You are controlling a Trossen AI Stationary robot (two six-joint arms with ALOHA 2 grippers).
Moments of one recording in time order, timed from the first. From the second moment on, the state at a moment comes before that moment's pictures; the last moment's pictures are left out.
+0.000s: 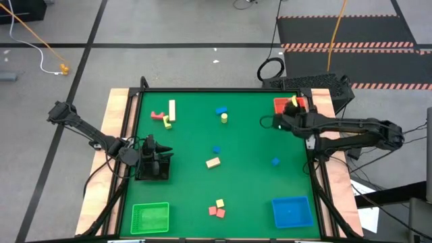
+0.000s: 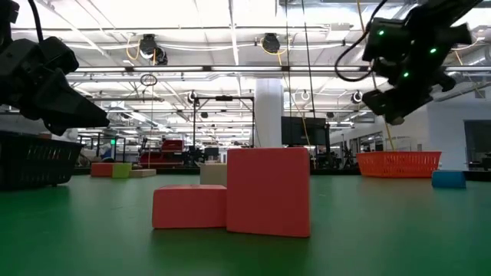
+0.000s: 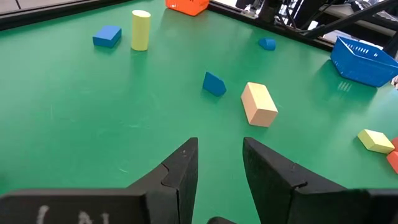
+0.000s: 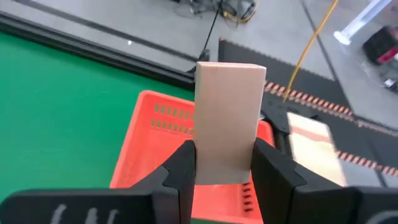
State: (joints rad) left arm -0.52 0.55 0.02 0.11 -0.68 -0.55; right arm -0.33 1.03 0.58 -0.80 0.97 0.79
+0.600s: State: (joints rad) left arm -0.52 0.55 0.02 0.11 -0.68 -0.55; right arm -0.61 1.04 0.45 -0.36 0.73 0.45
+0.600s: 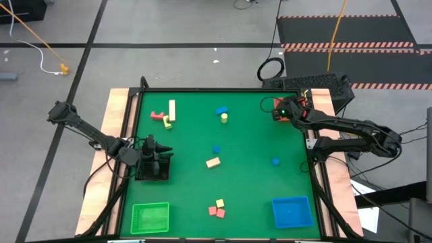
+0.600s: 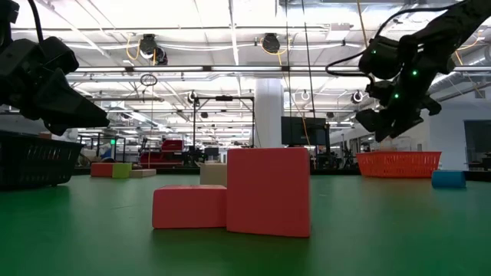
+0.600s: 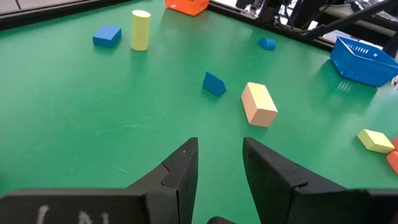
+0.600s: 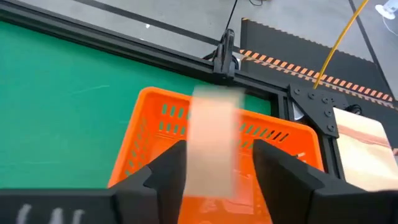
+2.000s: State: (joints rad) left arm -0.24 0.61 0.15 0.49 -0.73 -0.29; right arm -0.51 0.79 0.45 -0.03 0.34 0.35
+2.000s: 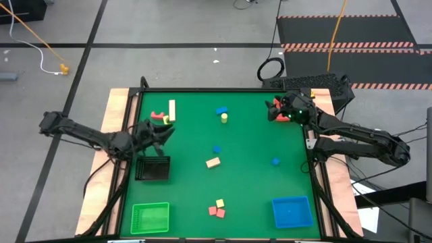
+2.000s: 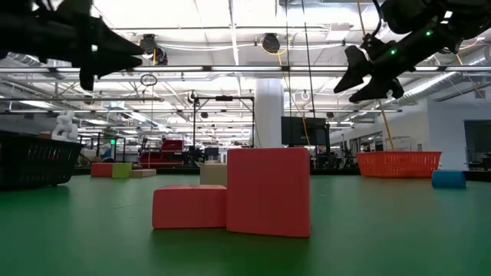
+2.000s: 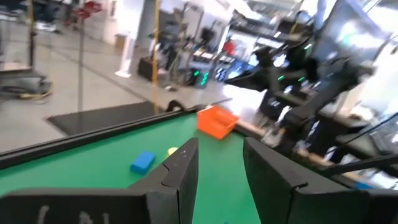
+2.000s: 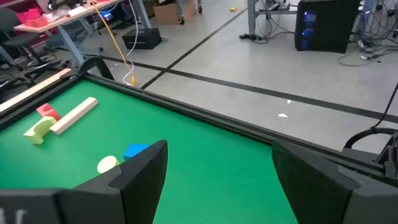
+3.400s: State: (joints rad) left arm 0.40 1.28 0.57 -0.53 -0.40 -1.19; right arm -0.51 0.79 0.45 -0.06 0.34 0.35
